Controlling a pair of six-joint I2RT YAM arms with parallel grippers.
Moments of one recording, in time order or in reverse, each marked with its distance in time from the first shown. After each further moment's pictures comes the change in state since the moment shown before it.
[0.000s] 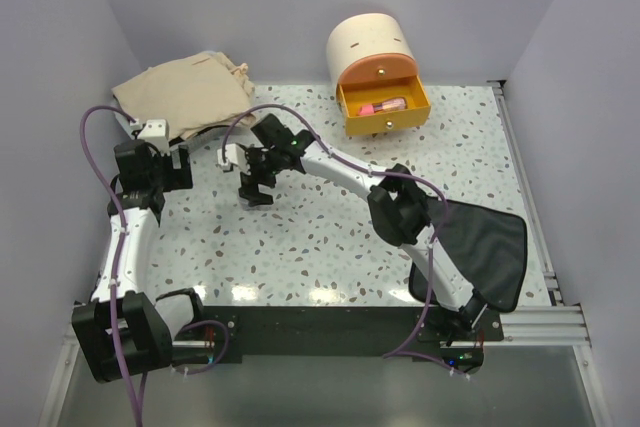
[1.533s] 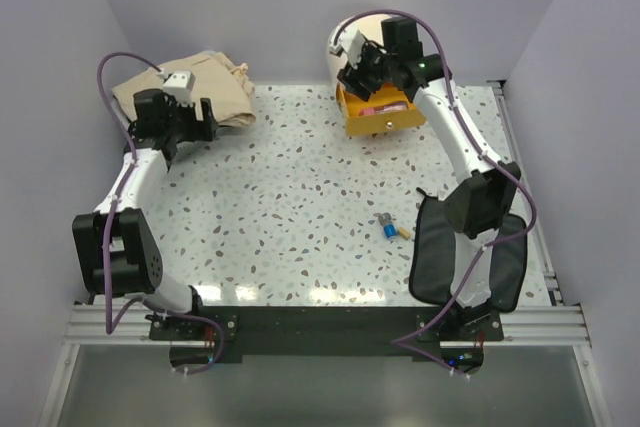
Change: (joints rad) left arm -0.105 0.433 0.344 0.176 0.260 -0.076; right arm -0.490 -0.383 0.072 -0.142 0.233 -0.014
